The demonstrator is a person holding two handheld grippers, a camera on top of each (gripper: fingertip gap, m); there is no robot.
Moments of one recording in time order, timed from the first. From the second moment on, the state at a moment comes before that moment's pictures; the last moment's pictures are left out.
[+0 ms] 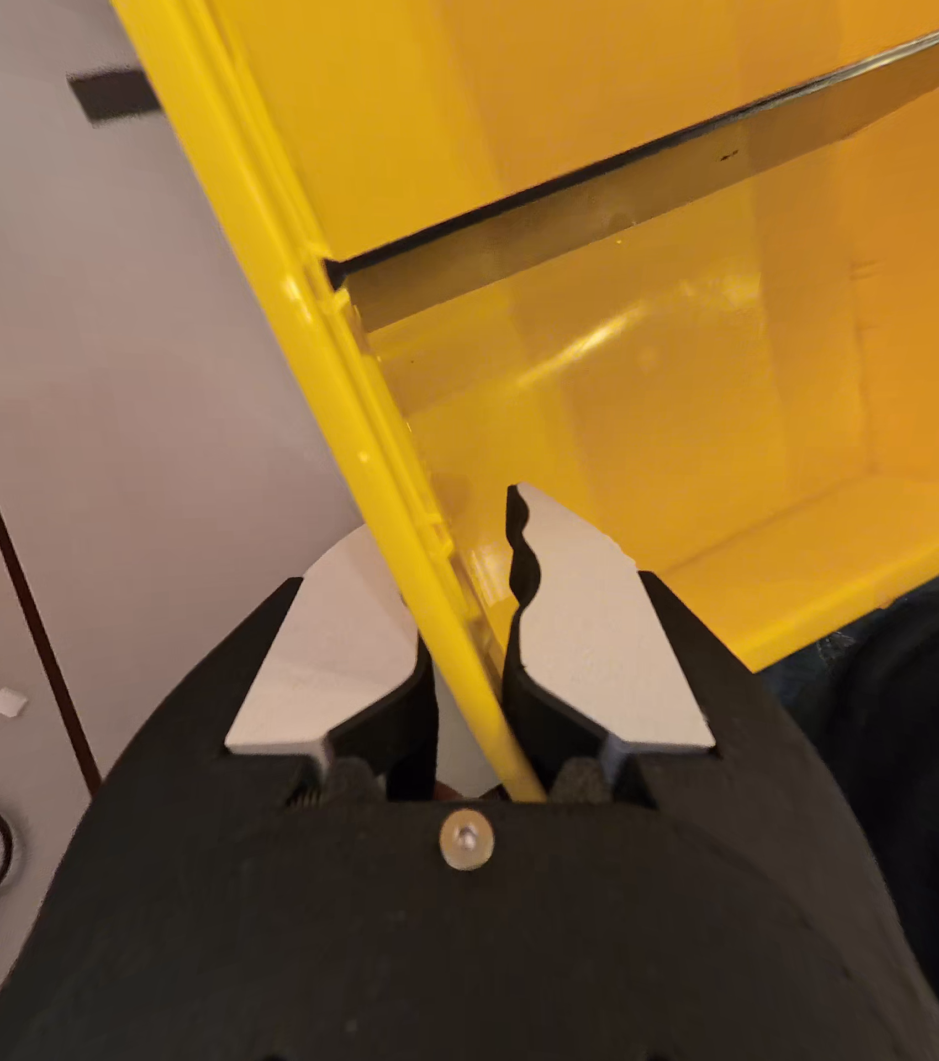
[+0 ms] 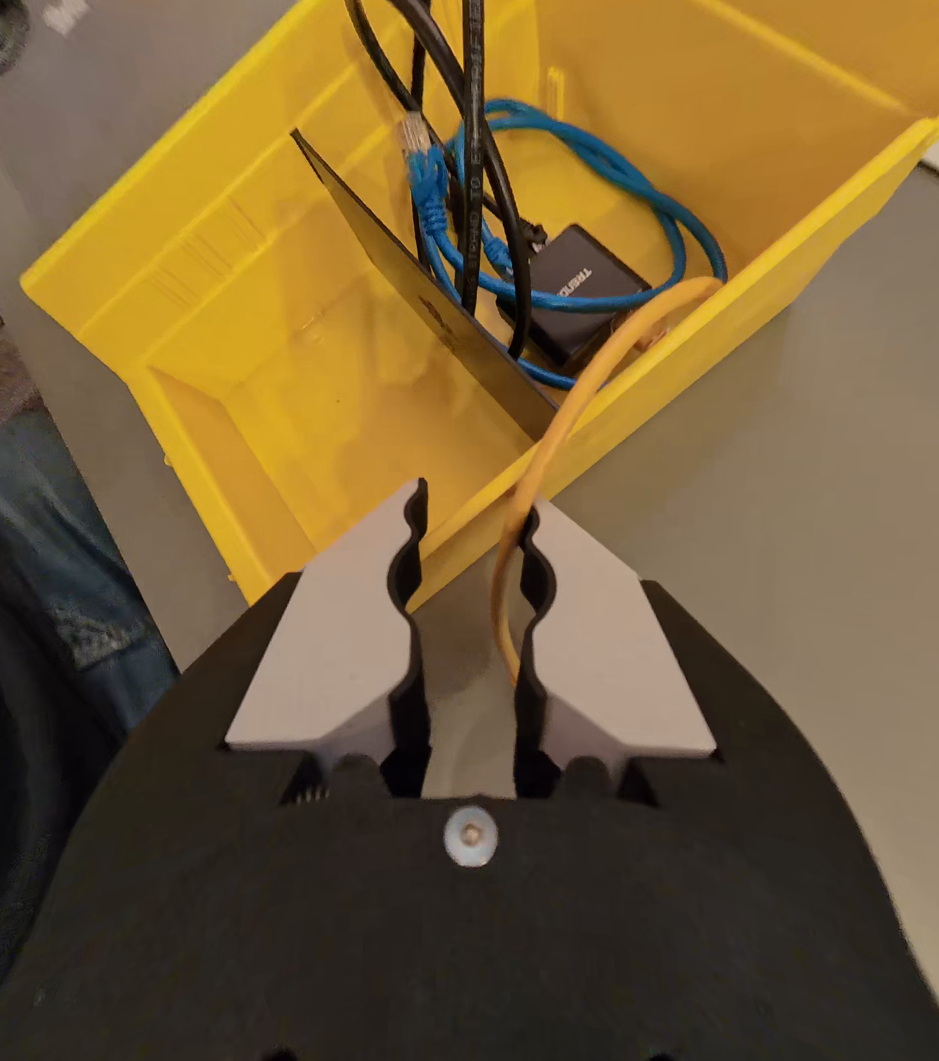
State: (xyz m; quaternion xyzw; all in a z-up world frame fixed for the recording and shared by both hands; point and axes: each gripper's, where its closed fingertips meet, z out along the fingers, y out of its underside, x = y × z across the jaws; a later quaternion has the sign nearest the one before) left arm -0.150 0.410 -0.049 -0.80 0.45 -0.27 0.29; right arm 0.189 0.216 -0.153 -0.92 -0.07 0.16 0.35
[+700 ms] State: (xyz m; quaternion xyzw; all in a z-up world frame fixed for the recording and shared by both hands) left arm 0.170 0.263 -0.065 -0.66 0.68 -0.22 0.23; right arm 0.197 0.077 -0.057 -0.83 -0.02 0.18 0.53
